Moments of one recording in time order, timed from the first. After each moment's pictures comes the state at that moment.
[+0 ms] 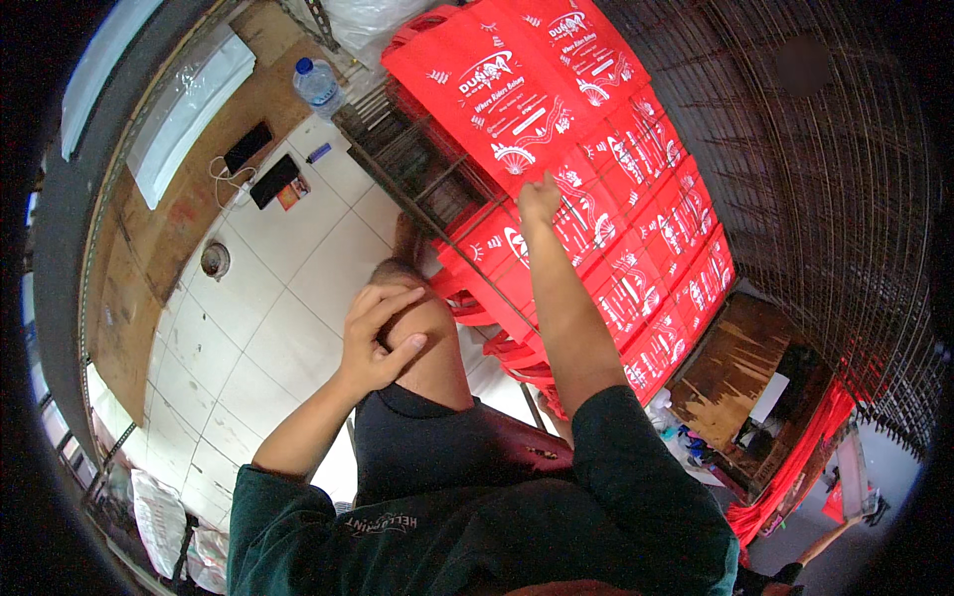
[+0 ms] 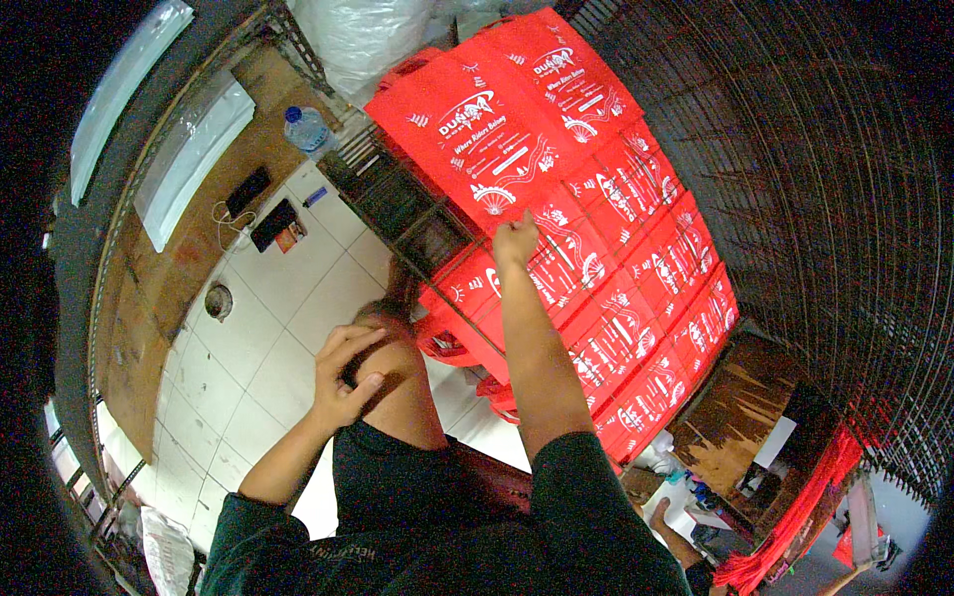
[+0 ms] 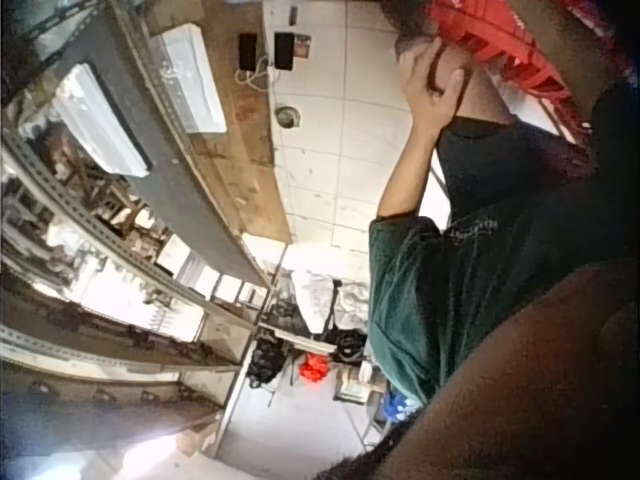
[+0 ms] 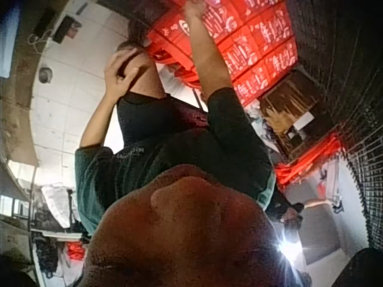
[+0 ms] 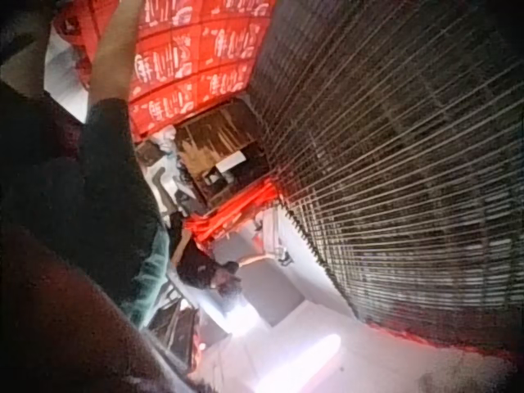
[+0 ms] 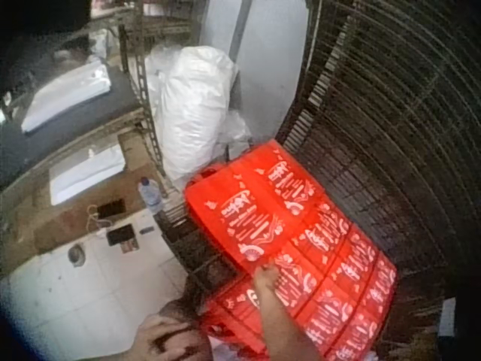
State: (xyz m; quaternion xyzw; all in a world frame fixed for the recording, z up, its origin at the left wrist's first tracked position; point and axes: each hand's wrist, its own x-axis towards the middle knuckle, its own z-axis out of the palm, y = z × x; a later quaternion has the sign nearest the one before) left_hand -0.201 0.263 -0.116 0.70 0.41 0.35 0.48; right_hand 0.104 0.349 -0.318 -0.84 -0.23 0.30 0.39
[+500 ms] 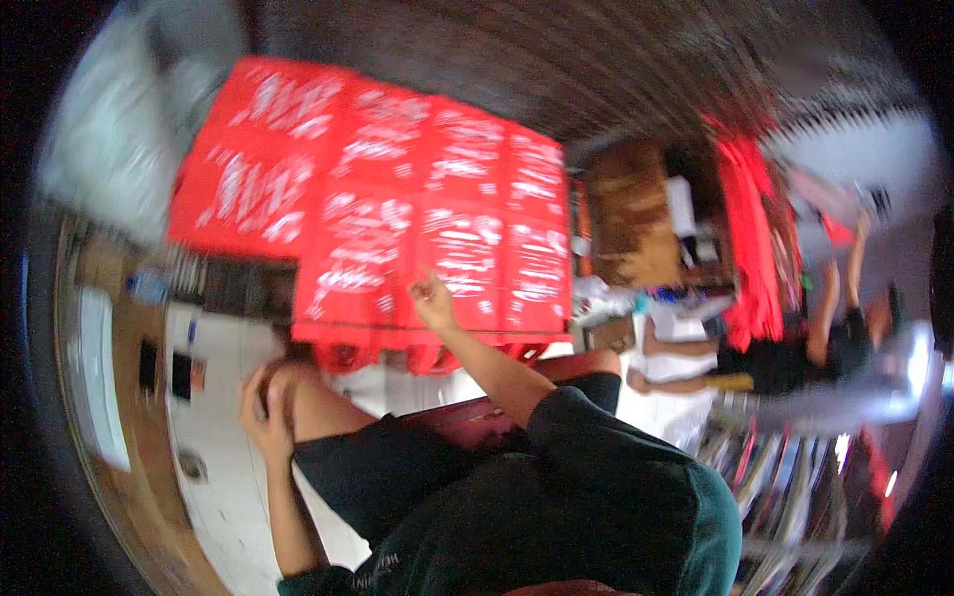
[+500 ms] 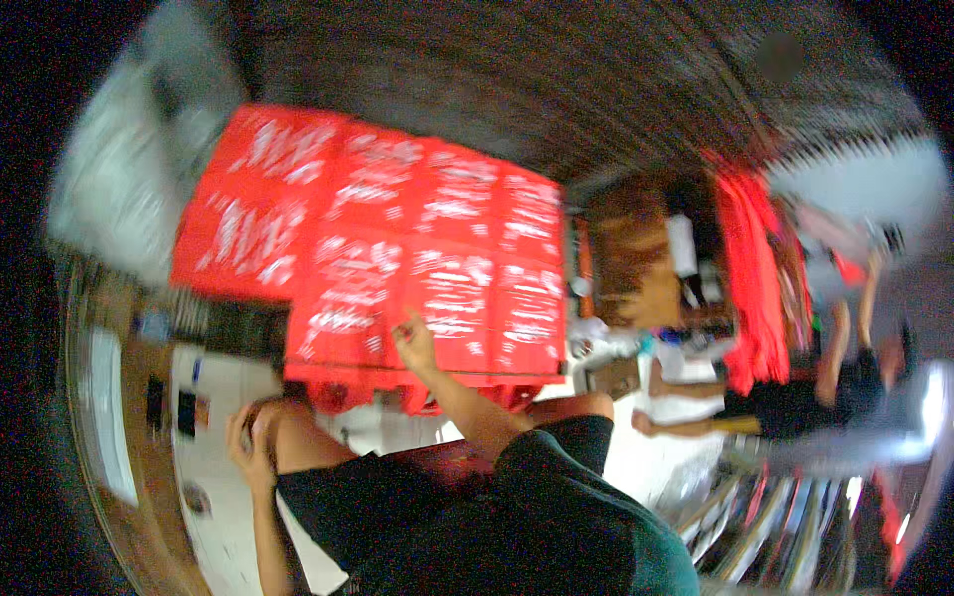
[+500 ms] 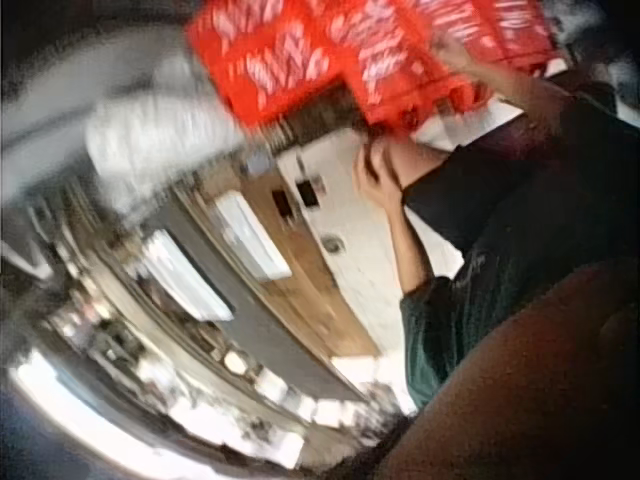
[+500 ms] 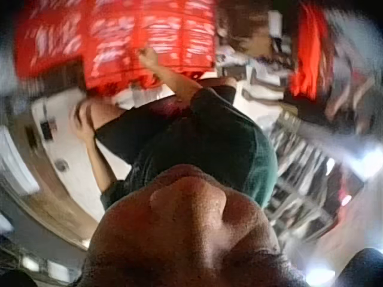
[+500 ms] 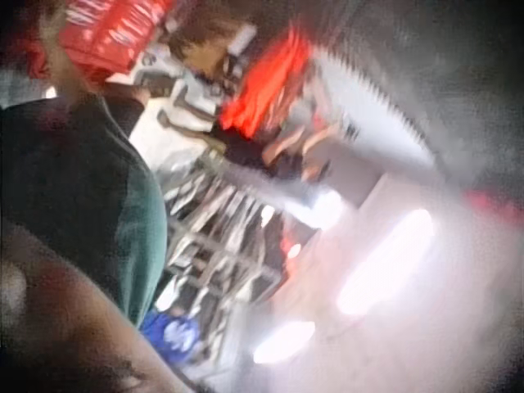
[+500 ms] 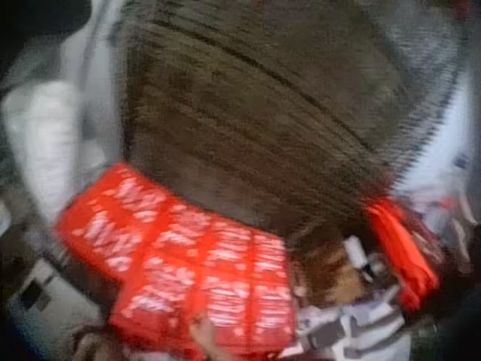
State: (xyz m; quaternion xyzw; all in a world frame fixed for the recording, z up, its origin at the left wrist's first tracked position) left_hand -0.185 0.246 -0.108 0.71 0.43 0.31 0.47; right_hand 0.132 0.101 -0.255 -0.82 -0.23 0.20 0.48
